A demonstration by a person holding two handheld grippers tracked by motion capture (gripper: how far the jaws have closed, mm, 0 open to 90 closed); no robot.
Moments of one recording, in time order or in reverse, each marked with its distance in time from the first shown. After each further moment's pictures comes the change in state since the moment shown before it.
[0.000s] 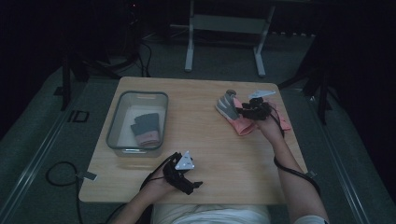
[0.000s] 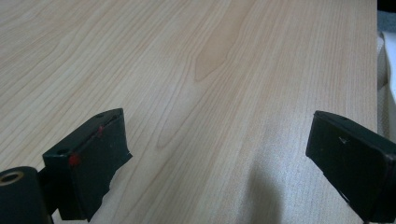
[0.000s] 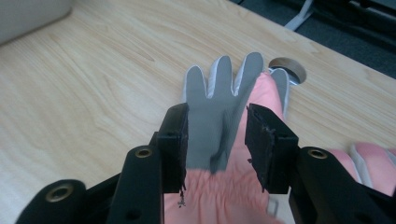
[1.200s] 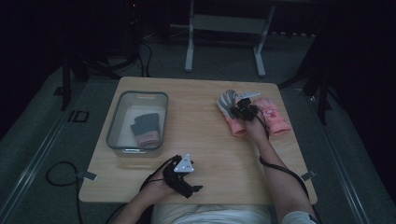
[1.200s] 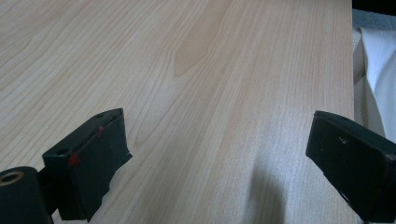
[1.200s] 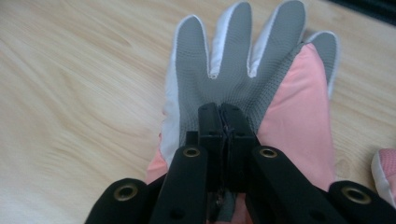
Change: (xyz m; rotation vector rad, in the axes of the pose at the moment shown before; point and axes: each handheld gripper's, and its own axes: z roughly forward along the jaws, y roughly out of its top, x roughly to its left) left arm -0.003 -0.004 0.001 0.003 -0.055 0.027; right arm 0.013 -0.004 0.049 0.064 -0.063 0.080
